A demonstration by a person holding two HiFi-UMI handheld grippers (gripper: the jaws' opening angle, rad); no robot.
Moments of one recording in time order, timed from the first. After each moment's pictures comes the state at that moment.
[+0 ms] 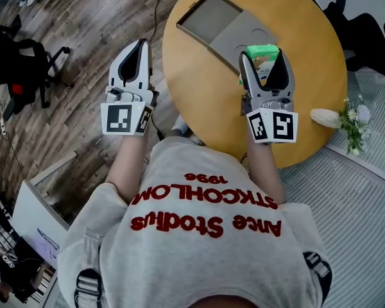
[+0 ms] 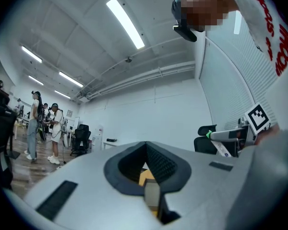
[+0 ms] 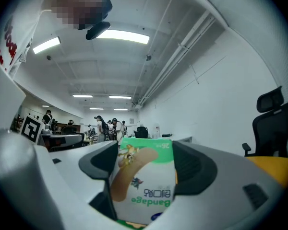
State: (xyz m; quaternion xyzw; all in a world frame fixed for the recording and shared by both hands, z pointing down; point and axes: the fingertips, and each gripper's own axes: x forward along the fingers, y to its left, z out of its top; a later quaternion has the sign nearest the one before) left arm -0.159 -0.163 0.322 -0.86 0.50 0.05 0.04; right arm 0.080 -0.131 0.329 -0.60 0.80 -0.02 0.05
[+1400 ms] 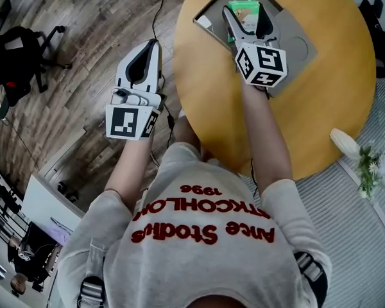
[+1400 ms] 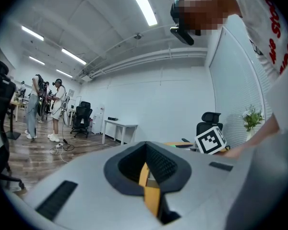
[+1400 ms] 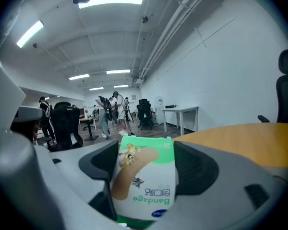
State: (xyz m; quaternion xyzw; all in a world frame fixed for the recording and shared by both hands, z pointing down) left arm -0.158 -0.238 0.450 -0.87 0.50 -0.02 -0.06; right arm 0.029 -0.338 0.529 -0.57 0.81 -0.13 -0.05
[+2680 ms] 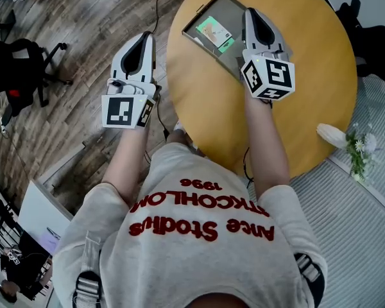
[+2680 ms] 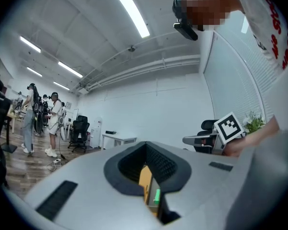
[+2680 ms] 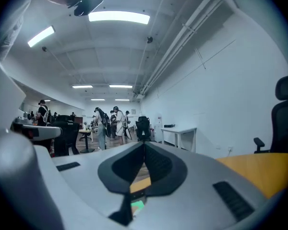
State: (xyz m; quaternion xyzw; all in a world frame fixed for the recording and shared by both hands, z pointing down) left arm -0.152 -0.251 0.371 -0.87 0.50 0.02 0.00; right arm 0.061 -0.309 0.391 -0.59 0.81 -0.05 0.00
